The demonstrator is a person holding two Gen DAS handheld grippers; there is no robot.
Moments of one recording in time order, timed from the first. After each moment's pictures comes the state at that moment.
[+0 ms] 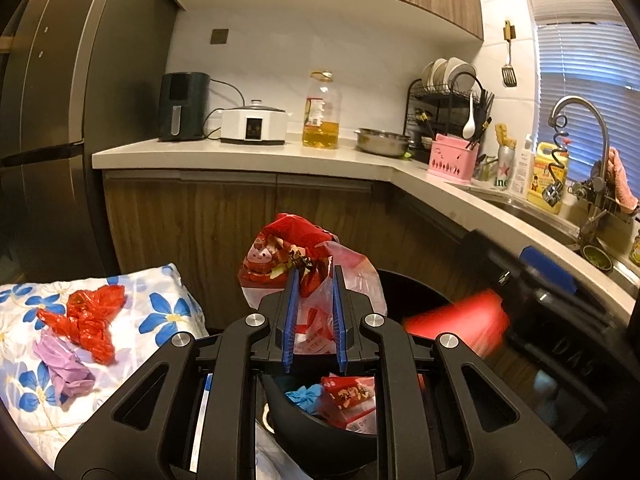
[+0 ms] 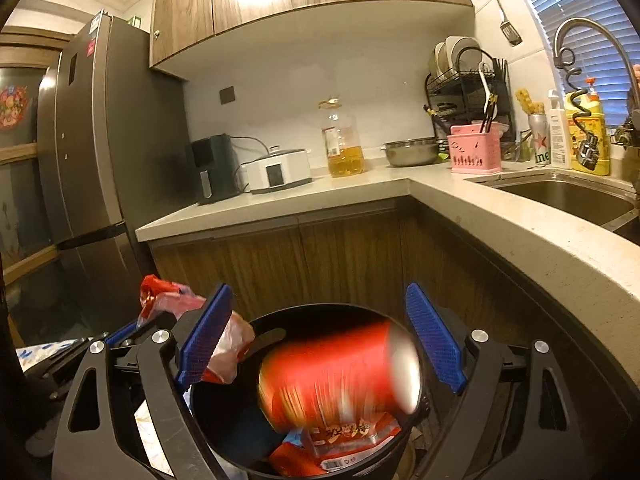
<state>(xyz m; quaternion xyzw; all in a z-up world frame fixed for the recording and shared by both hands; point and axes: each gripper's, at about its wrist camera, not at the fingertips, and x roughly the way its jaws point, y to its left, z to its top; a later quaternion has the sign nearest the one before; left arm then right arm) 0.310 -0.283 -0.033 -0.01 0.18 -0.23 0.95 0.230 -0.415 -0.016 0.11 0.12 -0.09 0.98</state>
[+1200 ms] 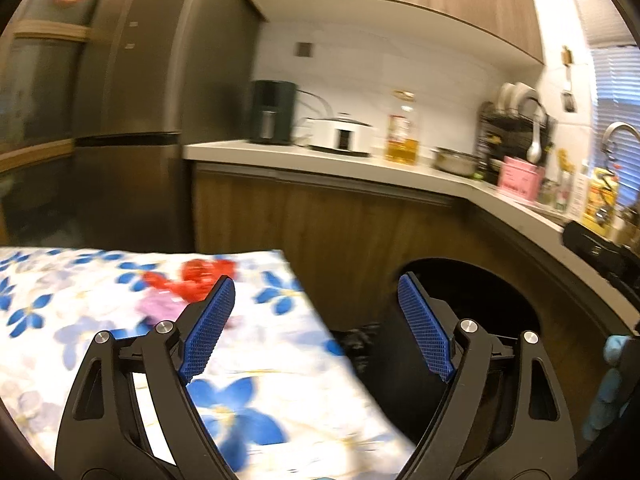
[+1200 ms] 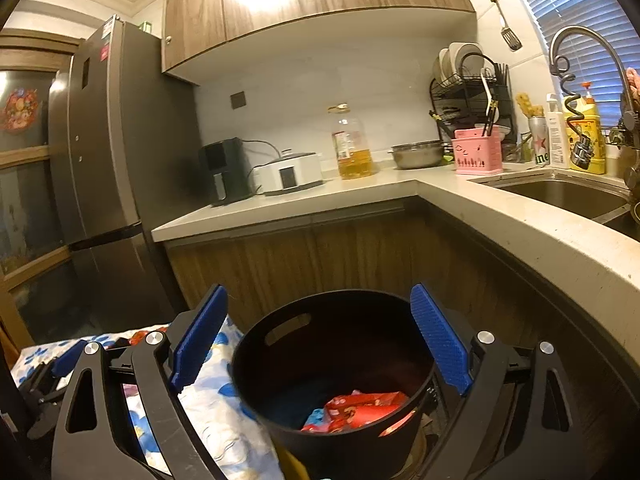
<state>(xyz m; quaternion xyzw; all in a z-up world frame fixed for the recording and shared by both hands) 0.262 -0.170 -0.046 -0.04 0.16 -0.09 0.98 0.195 -0.369 -0.011 0.11 0.11 -0.08 0.98</state>
